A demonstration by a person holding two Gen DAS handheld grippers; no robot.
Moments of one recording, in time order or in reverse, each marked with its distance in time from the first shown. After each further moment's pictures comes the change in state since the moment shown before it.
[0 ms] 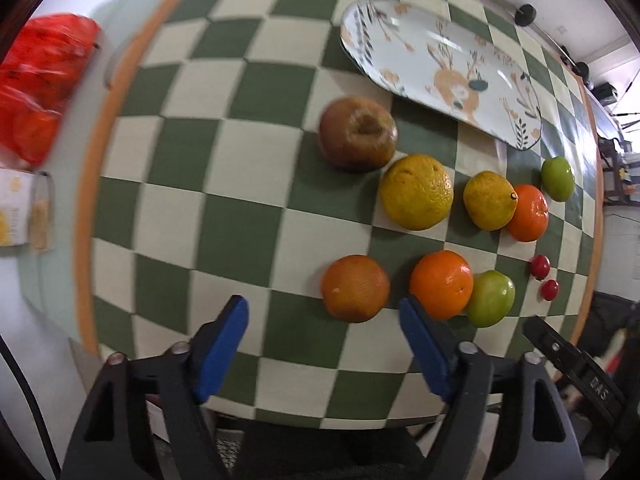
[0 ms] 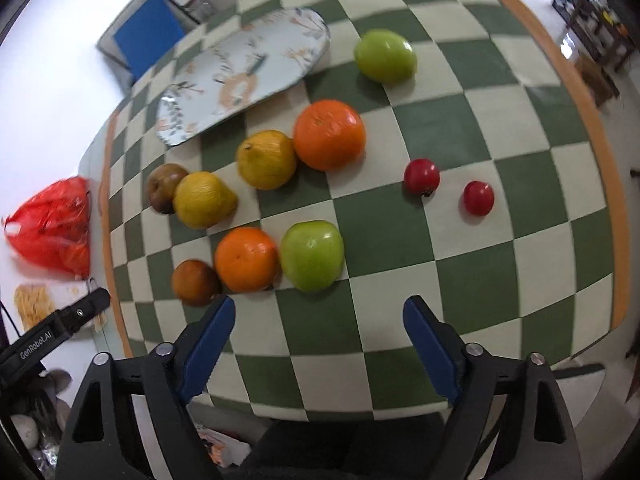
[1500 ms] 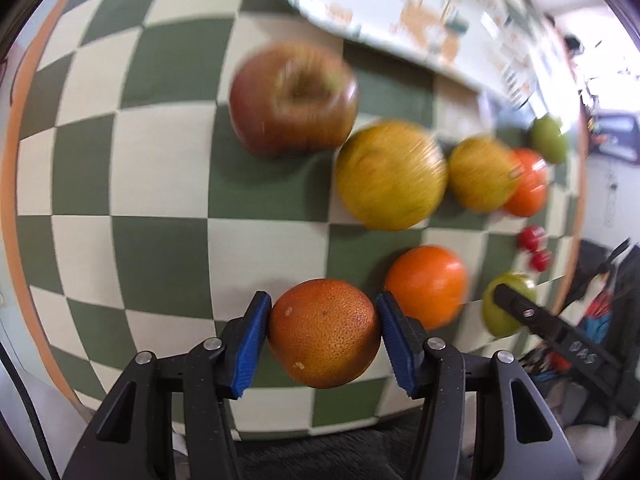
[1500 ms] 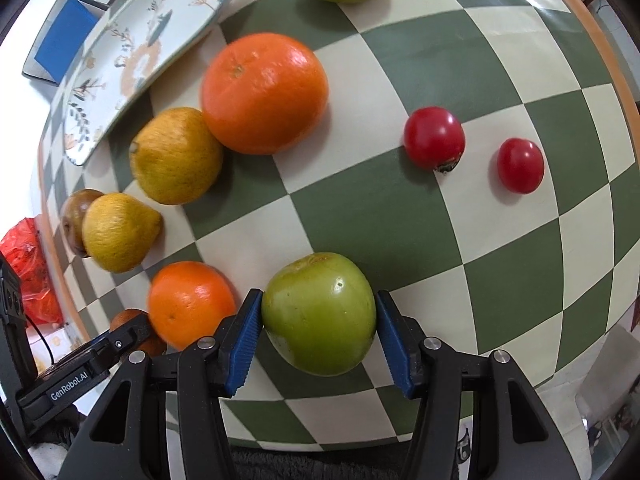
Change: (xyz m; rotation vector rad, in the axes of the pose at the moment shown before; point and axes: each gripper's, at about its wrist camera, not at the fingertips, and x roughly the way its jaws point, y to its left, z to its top) left arm 0.070 -0.049 0.050 0.117 0.153 -0.167; right arm 0.071 0.029 0.032 0.119 0.116 -0.071
